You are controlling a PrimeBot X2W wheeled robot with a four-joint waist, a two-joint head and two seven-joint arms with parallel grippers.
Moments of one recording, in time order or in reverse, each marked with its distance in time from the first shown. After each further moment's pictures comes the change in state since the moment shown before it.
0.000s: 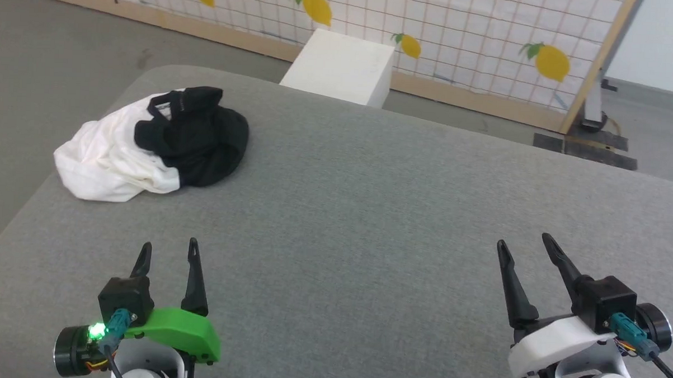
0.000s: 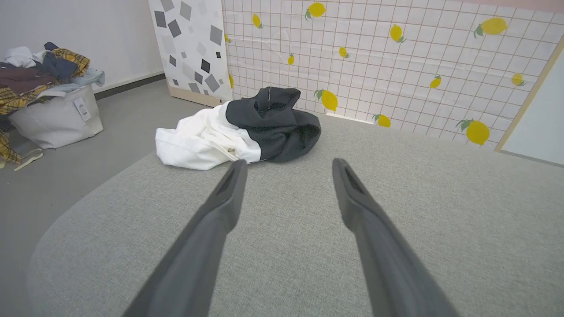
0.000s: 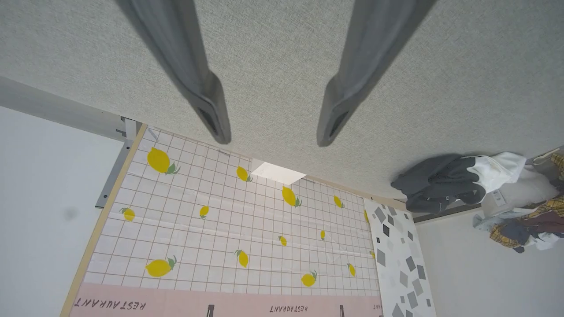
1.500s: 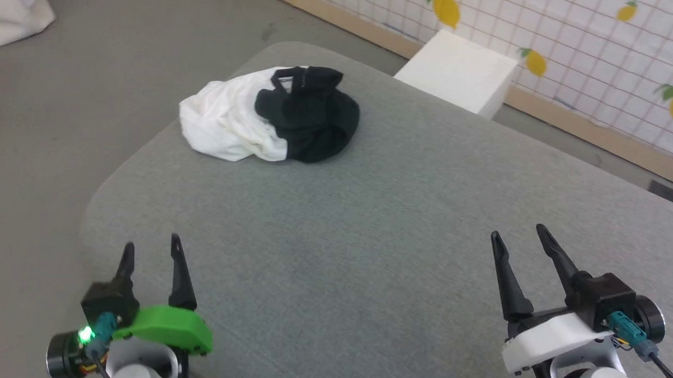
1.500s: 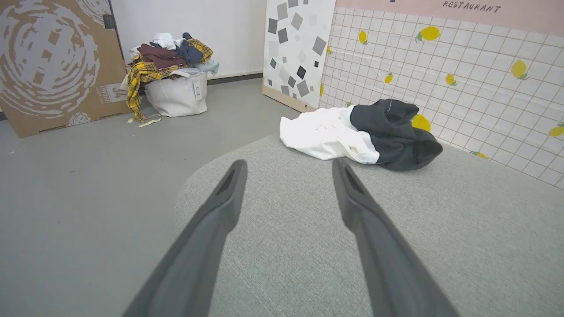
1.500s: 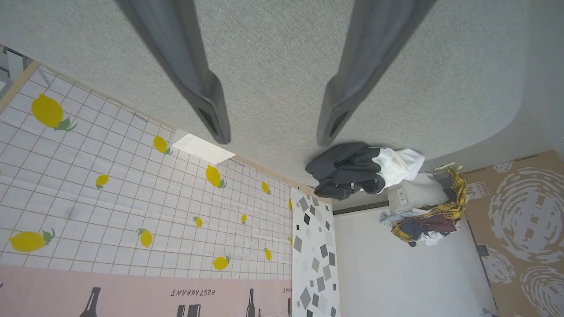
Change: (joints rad) left arm -0.020 0.037 -0.036 0.050 -0.114 0.094 -0.096; right arm -0.020 0.001 0.022 0.010 0.019 0.000 -0.047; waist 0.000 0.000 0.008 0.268
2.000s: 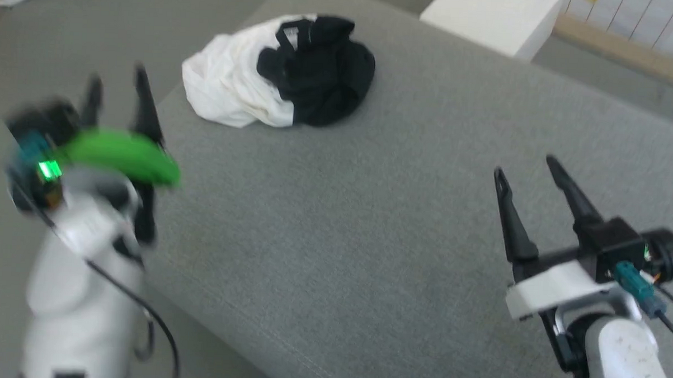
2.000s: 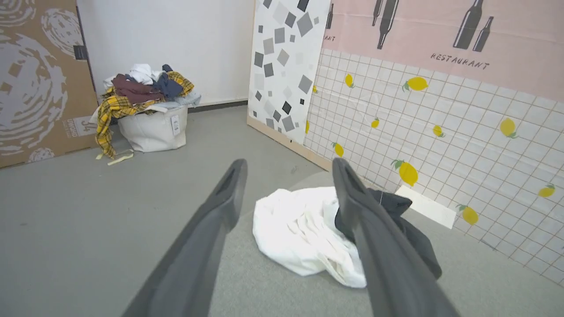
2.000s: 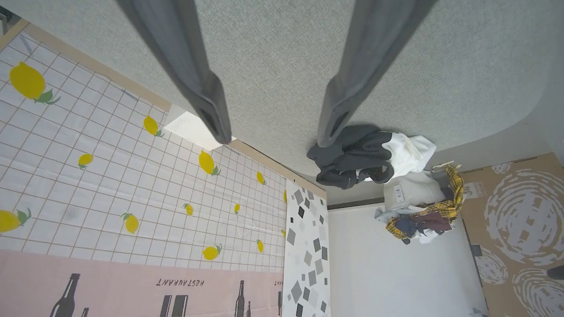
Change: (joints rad) left arm -0.521 0.070 0.039 0.225 -0.182 -0.105 0.086; right arm -0.127 -0.001 0.016 -0.127 -0.116 0.000 0.086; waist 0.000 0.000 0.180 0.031
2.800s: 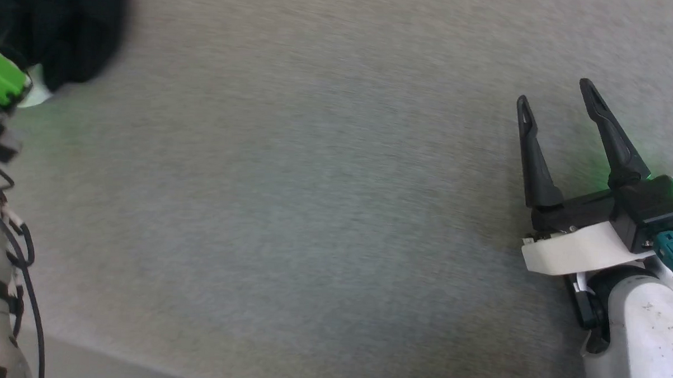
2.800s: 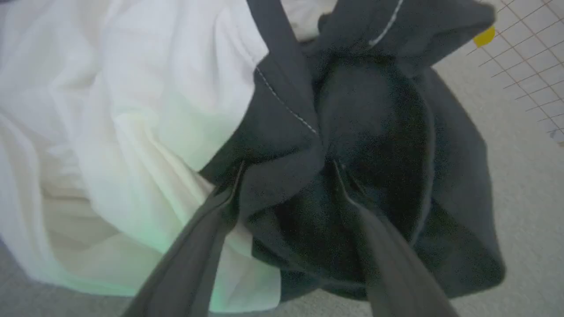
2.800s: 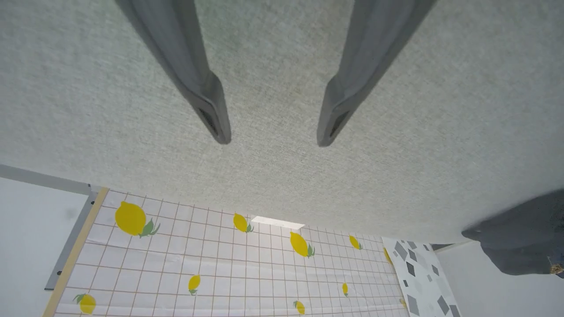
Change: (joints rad) left arm -0.329 0.228 0.174 0.279 -0.340 -0.097 0.569; right arm -0.131 -0.027 0.012 -0.111 -0.020 0.000 -0.003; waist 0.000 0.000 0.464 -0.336
